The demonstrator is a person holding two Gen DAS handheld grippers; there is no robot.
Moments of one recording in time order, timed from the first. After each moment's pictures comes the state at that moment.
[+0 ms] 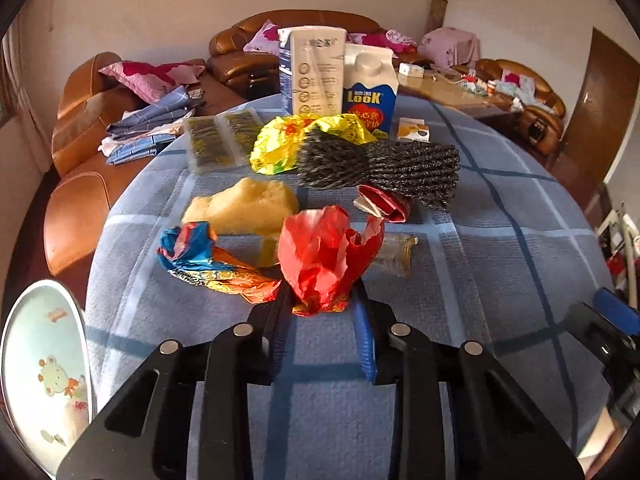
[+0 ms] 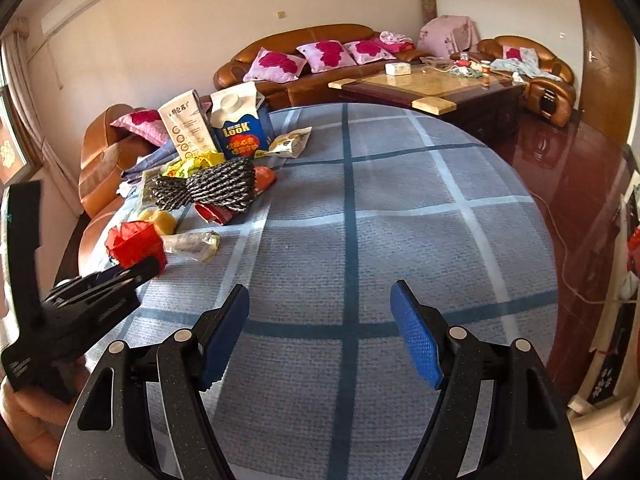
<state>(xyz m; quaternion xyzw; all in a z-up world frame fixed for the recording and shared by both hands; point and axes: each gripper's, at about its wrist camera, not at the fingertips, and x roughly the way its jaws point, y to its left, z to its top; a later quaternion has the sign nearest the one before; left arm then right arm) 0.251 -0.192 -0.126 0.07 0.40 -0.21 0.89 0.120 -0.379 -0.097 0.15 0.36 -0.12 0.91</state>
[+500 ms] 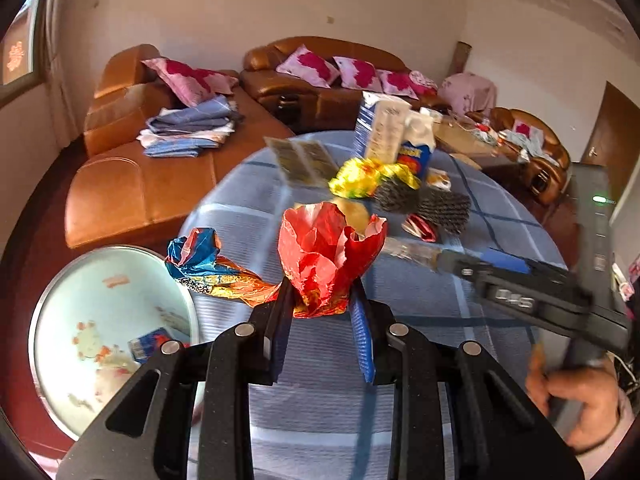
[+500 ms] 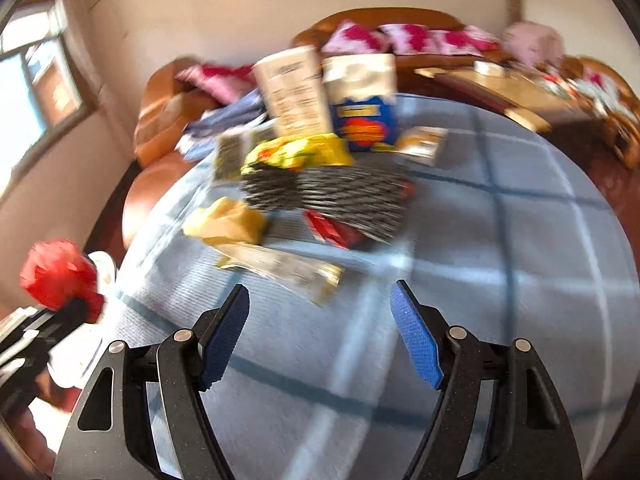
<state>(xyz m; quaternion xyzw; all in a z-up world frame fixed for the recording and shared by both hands) 0.212 -0.092 -0.080 0.00 0.36 -0.17 0.92 0.222 -0.314 -0.099 0.08 0.40 0.02 0.91</state>
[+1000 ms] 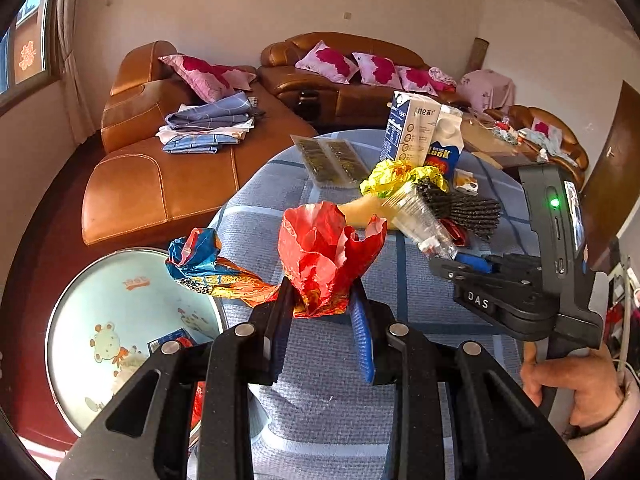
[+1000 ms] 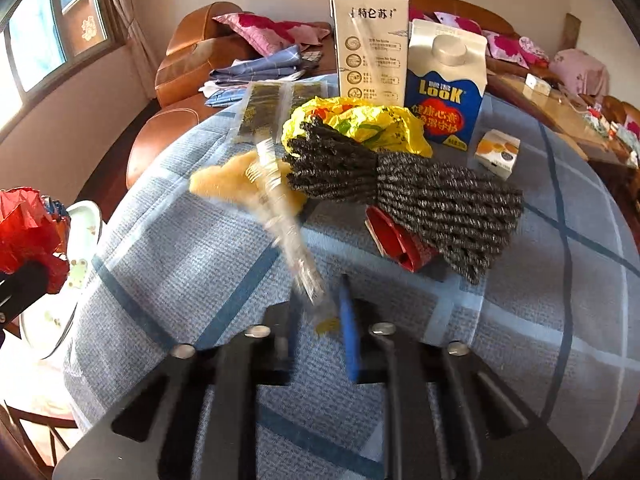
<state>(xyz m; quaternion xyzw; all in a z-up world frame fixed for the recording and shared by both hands) 0.227 -0.090 -0.083 0.01 0.37 -0.14 0.92 0.262 -0.283 -0.126 0.02 0.45 0.06 0.89</state>
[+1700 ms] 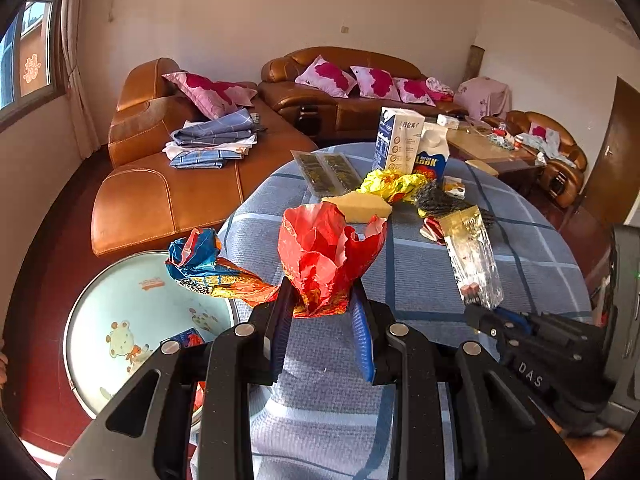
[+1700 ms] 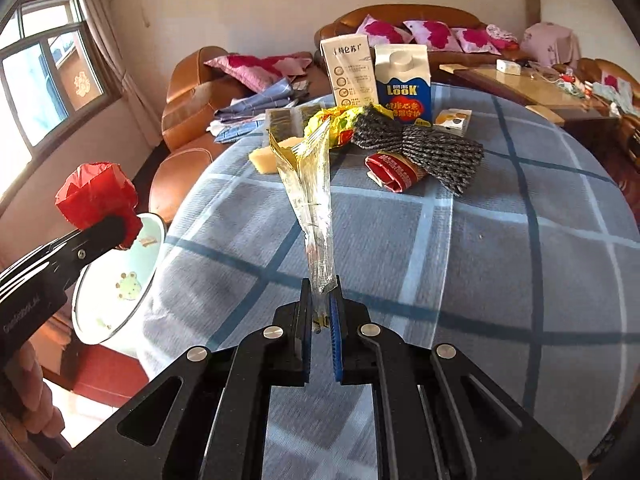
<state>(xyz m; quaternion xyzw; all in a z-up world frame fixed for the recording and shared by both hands) 0.190 -0.083 -0.066 0.01 0.34 -0.14 0.93 0.155 -0.275 -0.093 0.10 0.40 0.05 0.91</state>
